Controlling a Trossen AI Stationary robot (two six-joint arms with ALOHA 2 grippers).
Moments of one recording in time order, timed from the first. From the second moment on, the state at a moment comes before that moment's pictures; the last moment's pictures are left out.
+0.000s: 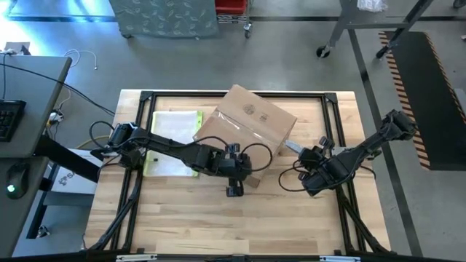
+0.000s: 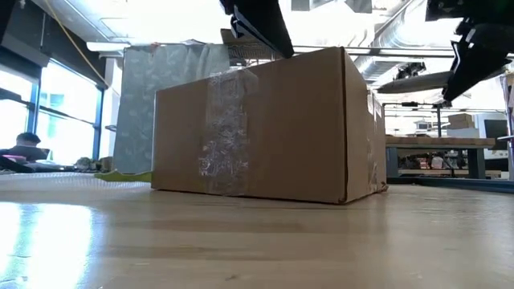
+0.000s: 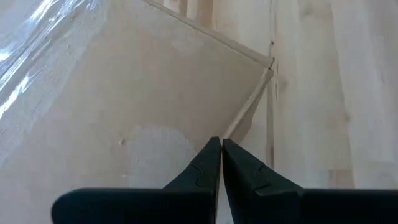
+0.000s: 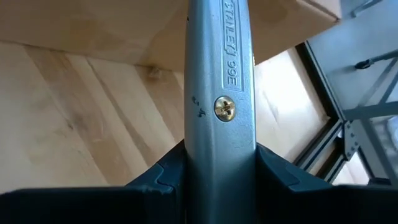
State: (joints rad) left arm -0.24 1.88 1.65 -0.75 -0.31 -0.15; right arm 0.57 1.30 0.96 -1.43 0.67 1.07
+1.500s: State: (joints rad) left arm -0.24 1.92 1.65 -0.68 -0.38 -0.12; right arm 0.55 1.35 0.97 -1.21 0.63 0.77
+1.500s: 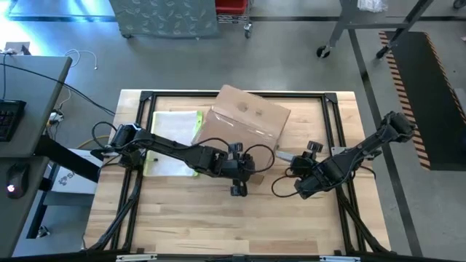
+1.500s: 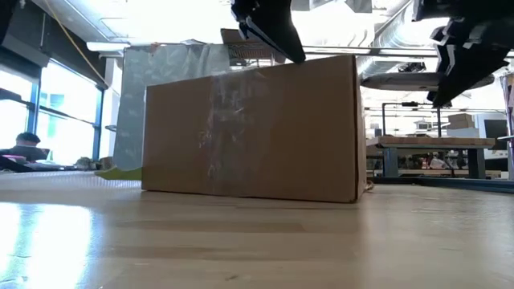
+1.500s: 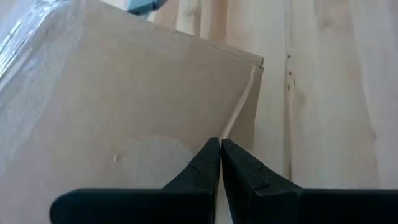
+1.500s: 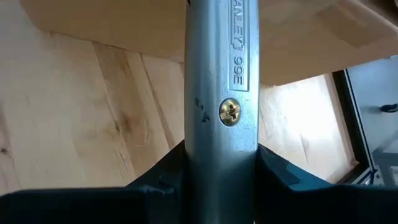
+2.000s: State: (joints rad) left arm -0.25 1.92 1.66 -0.68 -0.39 -0.10; right arm 0.56 1.35 1.07 -1.37 0.65 0.76
